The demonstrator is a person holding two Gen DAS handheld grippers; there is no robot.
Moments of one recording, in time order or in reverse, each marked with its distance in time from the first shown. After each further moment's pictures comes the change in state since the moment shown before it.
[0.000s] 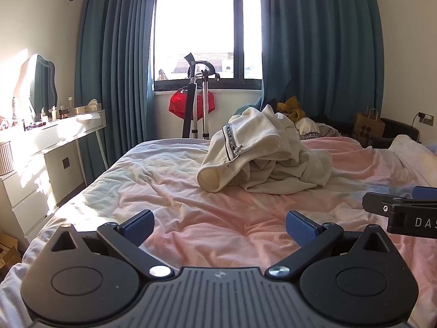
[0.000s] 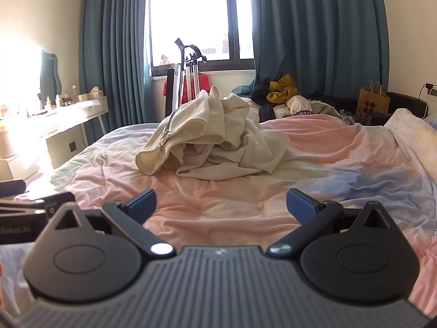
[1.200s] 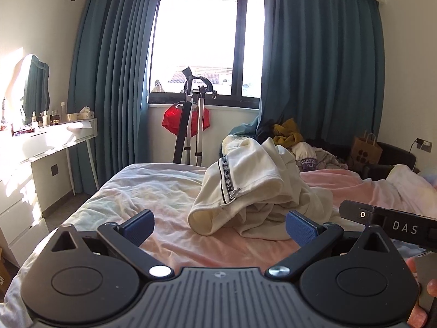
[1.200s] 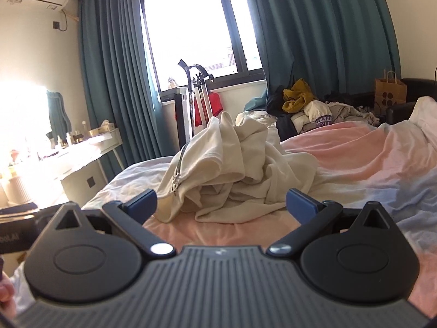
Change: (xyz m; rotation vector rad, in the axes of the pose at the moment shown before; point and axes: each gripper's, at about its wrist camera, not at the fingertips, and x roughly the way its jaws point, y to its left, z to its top) left arm 0.060 0.015 0.068 -0.052 -0.059 -0.052; right arm 0.087 -0.014 0.057 0.181 -0.052 0.131
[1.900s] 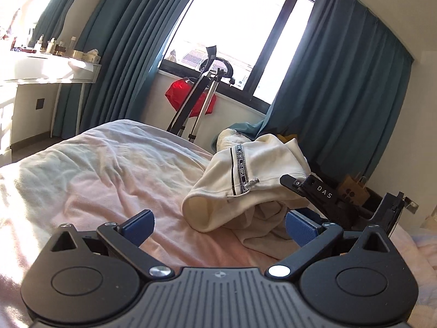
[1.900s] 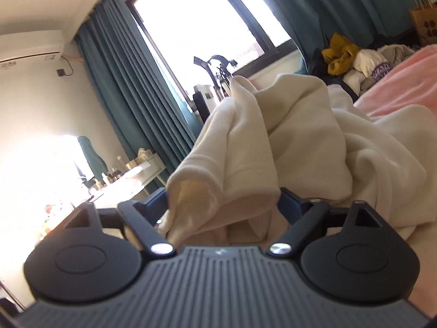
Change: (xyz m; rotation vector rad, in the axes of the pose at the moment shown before) left arm 0.090 0.077 -0.041 -0.323 0.016 -0.103; right arm 0.210 -0.020 -0.024 0.213 -0.067 0.257
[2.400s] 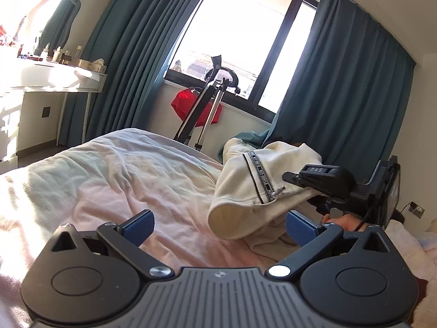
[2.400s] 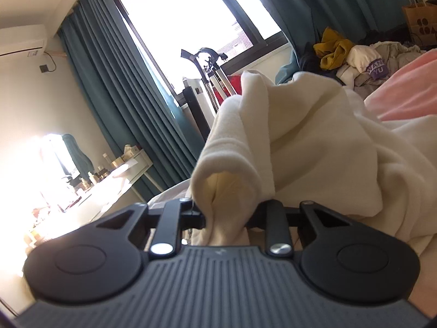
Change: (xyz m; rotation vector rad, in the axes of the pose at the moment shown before) left arm -0.005 0.002 -0.007 -0.009 -0.046 0.034; right arm 0.020 0.023 0.042 0.051 0.075 -0.117
